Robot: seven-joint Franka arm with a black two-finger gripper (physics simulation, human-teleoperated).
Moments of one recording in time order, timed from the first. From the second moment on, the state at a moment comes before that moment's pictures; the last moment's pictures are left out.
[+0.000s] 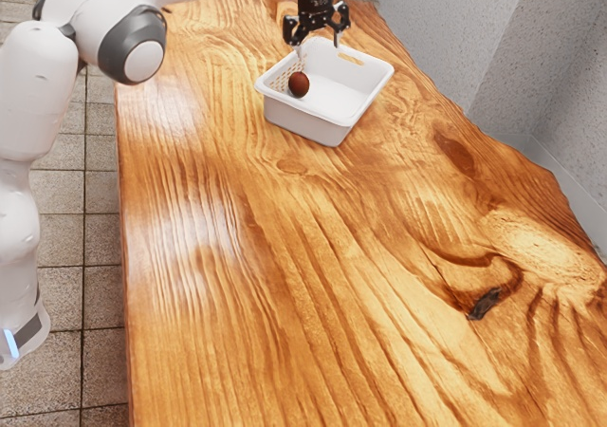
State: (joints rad) arm 0.28 0.34 0.34 -1.26 -0.26 1.87 -1.08
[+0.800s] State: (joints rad) arm 0.46 0.42 0.36 -1.18 -0.43 1.87 -0.13
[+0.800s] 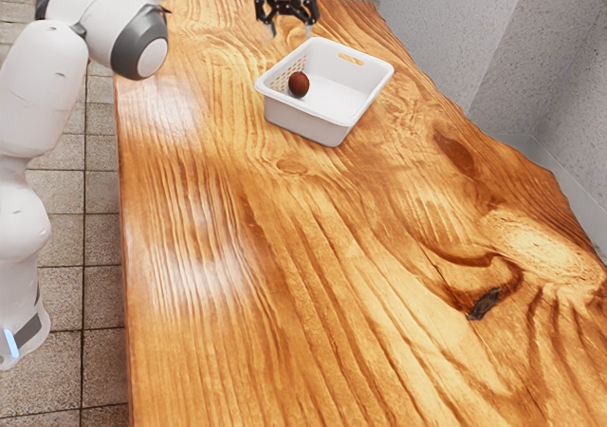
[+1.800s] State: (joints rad) arm 0.48 0.42 0.36 -1.18 -0.44 1.92 0.12
